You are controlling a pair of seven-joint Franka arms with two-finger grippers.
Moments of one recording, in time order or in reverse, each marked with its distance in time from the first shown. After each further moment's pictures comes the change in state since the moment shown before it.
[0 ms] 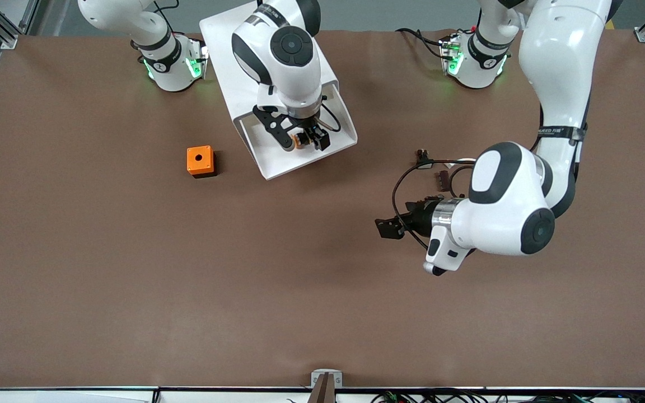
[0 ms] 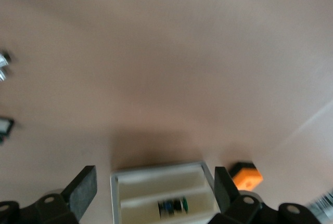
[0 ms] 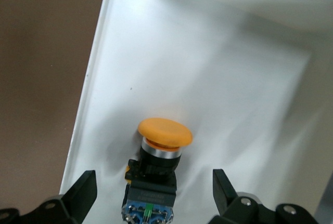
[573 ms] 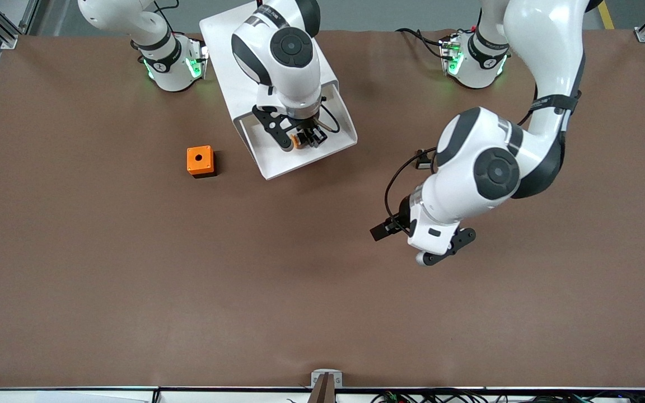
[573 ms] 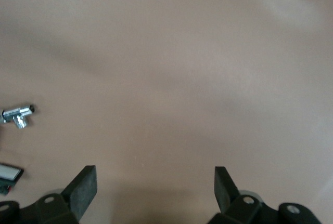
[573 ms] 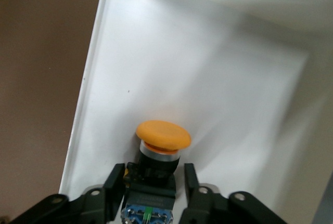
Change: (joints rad) left arm -0.102 -0.097 -0.002 -0.131 0.300 0.240 -0.177; right arm 0.000 0.000 -0.002 0.000 0.000 -0.001 0.009
